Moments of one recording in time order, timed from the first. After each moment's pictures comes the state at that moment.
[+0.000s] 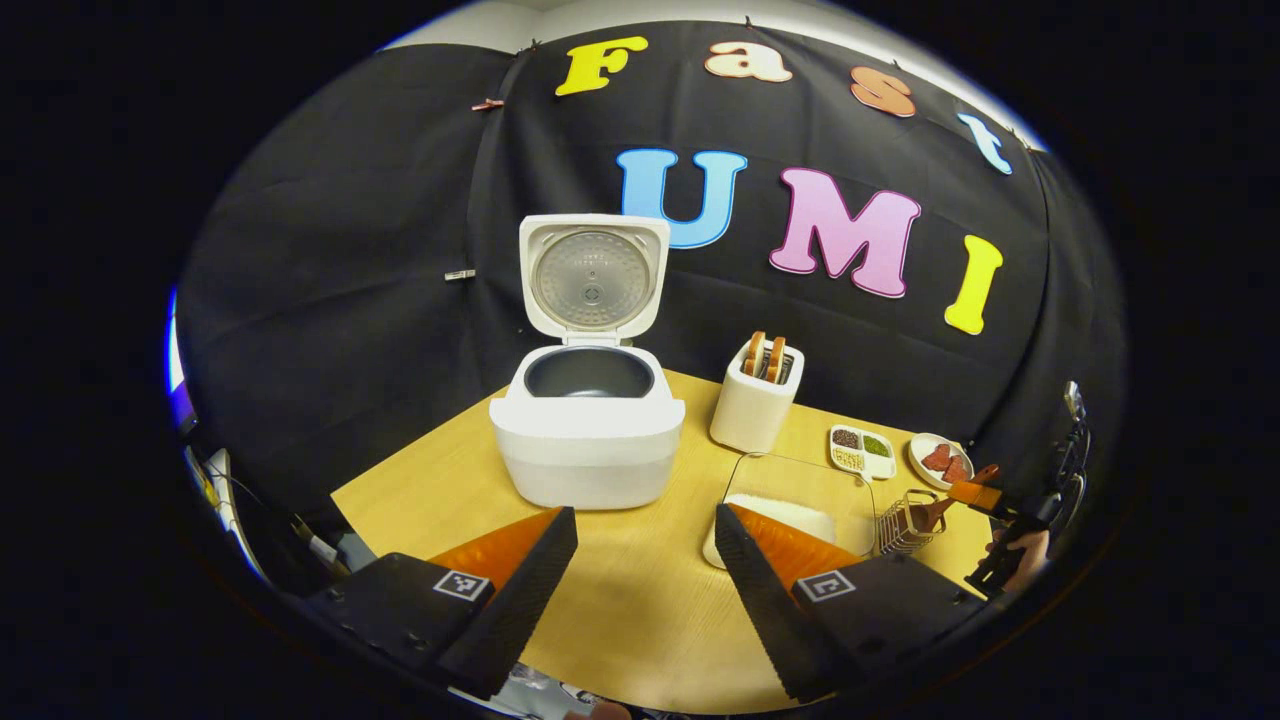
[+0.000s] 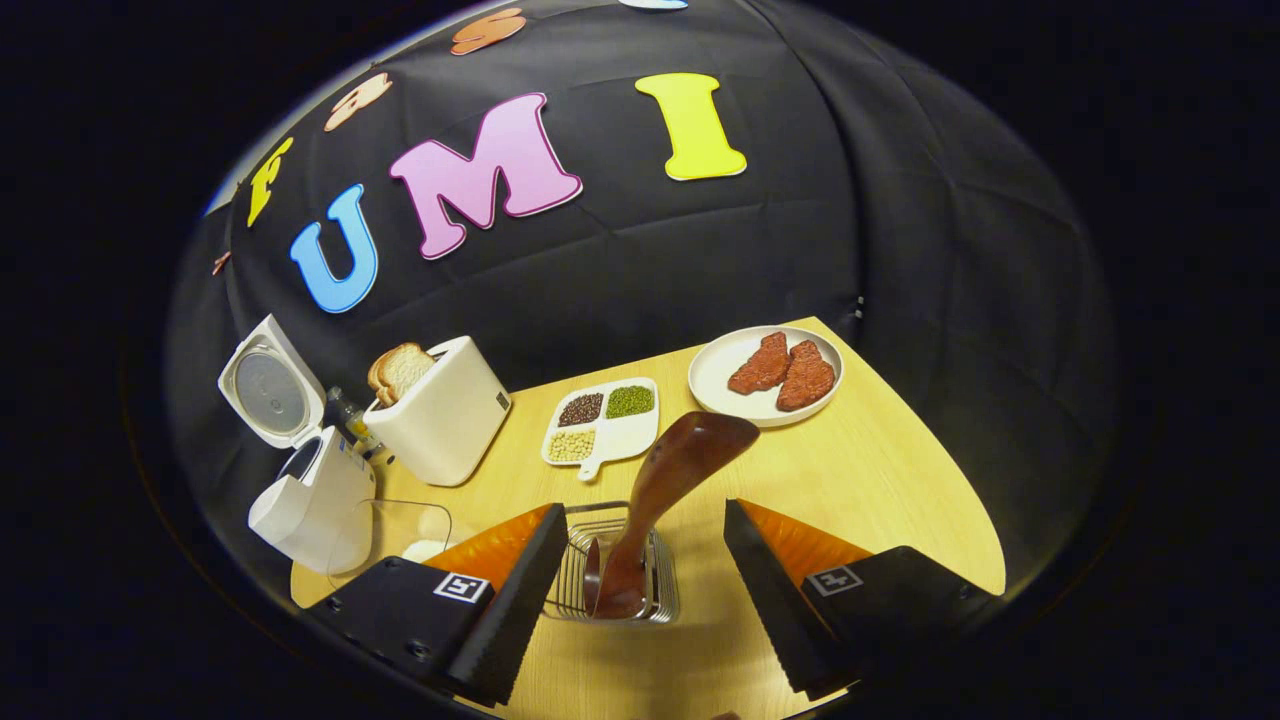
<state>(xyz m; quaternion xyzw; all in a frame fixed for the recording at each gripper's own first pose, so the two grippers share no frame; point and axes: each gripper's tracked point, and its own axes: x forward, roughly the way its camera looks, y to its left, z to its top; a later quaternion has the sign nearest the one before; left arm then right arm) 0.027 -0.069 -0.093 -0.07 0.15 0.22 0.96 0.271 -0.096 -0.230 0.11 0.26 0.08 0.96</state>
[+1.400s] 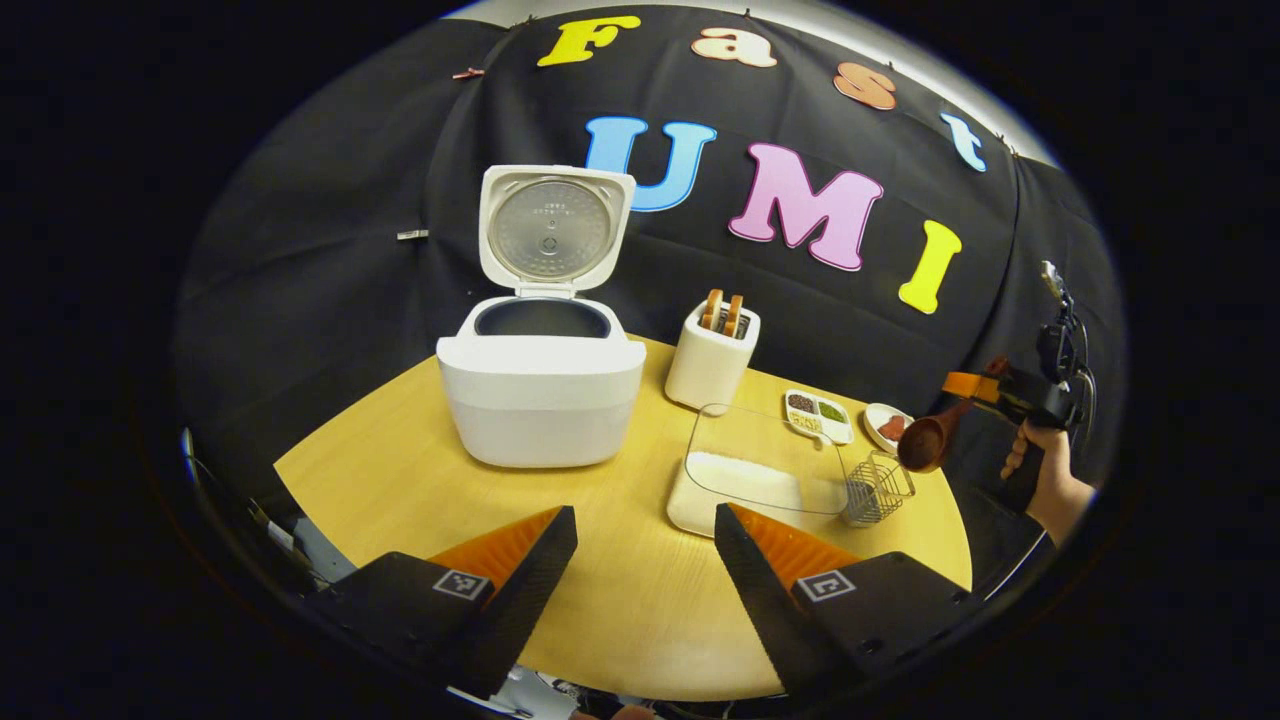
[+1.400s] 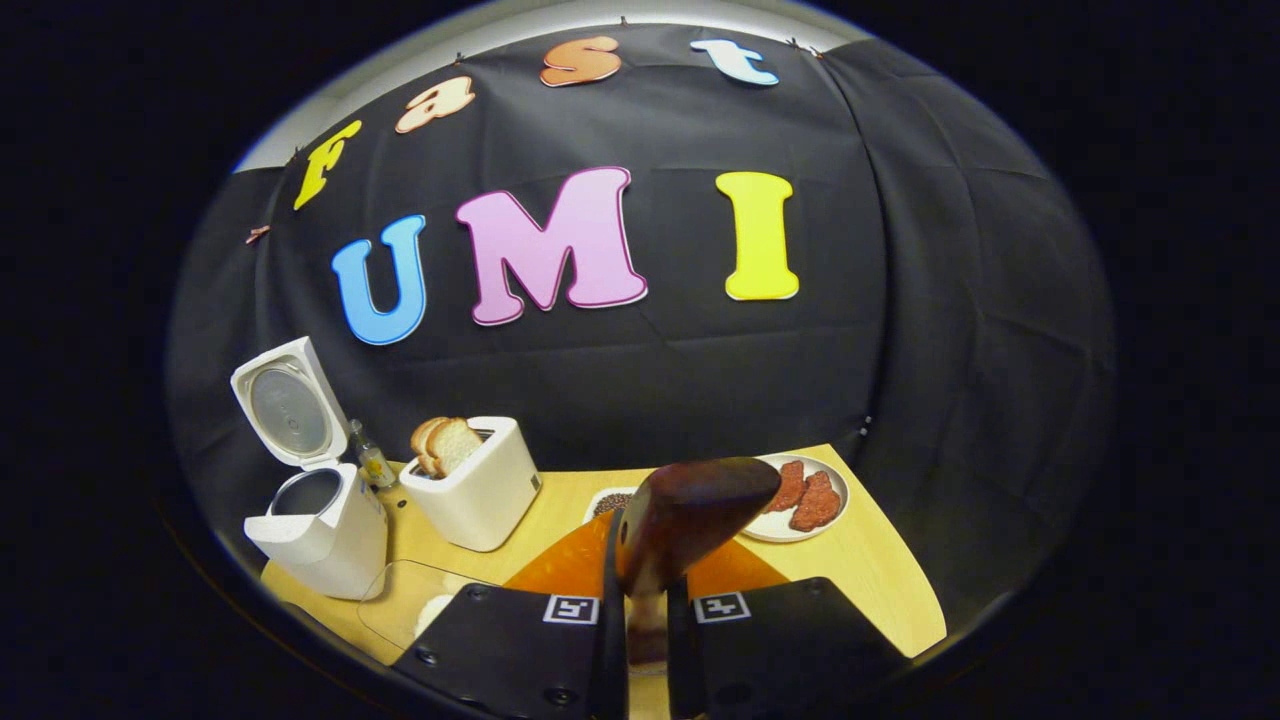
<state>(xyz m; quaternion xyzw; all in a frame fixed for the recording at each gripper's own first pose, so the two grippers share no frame) 0.025 -0.060 -0.138 -0.08 0.17 0.14 0.97 0.263 -0.034 -0.087 0.04 0.13 0.10 0.99</state>
